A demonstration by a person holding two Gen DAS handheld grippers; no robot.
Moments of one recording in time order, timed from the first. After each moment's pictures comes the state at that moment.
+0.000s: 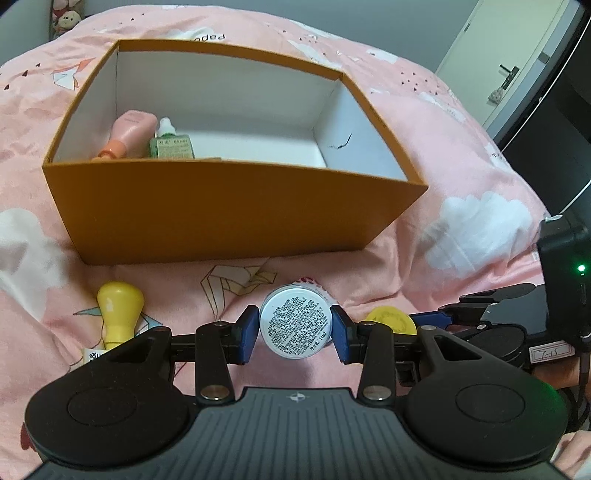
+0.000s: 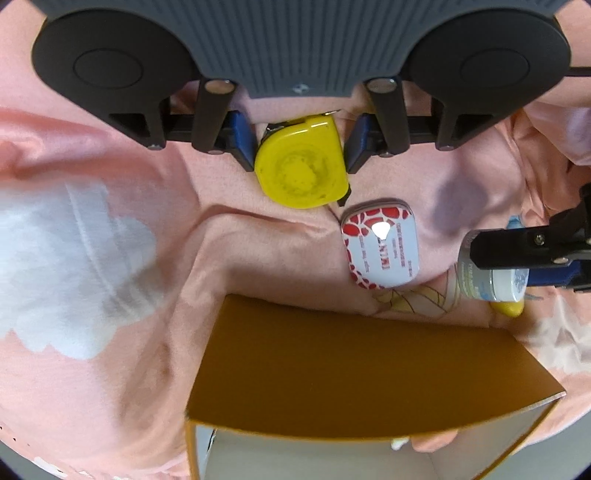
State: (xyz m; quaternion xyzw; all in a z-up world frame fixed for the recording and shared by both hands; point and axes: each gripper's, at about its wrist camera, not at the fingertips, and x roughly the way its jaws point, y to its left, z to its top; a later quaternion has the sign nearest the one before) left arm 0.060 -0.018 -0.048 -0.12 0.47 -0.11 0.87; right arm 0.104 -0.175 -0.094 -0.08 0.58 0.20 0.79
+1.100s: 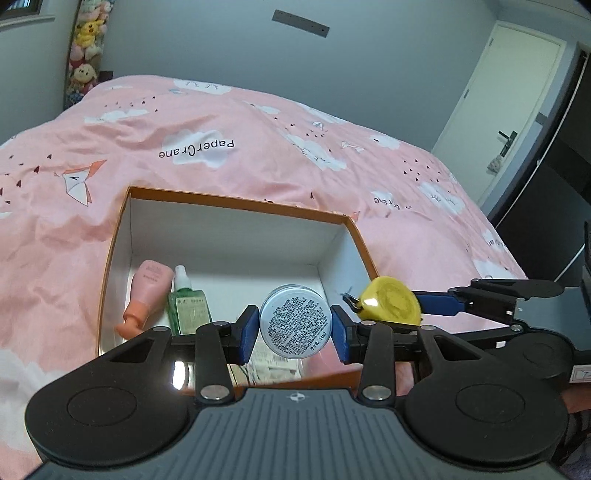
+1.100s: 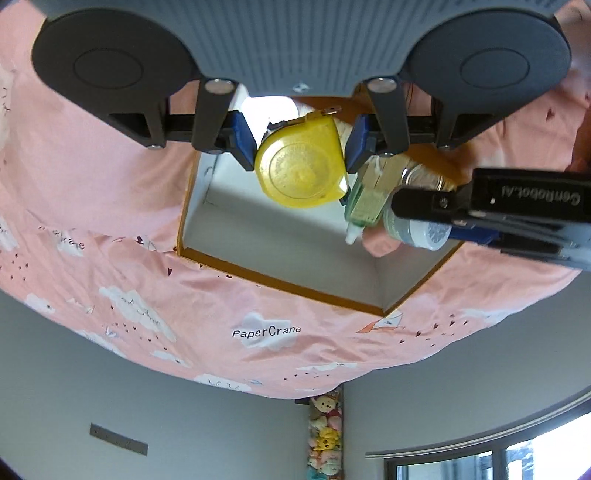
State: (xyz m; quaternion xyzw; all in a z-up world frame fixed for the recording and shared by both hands) left arm 0.127 0.013 0.038 -0.14 0.37 -0.09 0.91; right arm 0.161 -0.138 0.052 -0.11 0.39 0.27 0.88
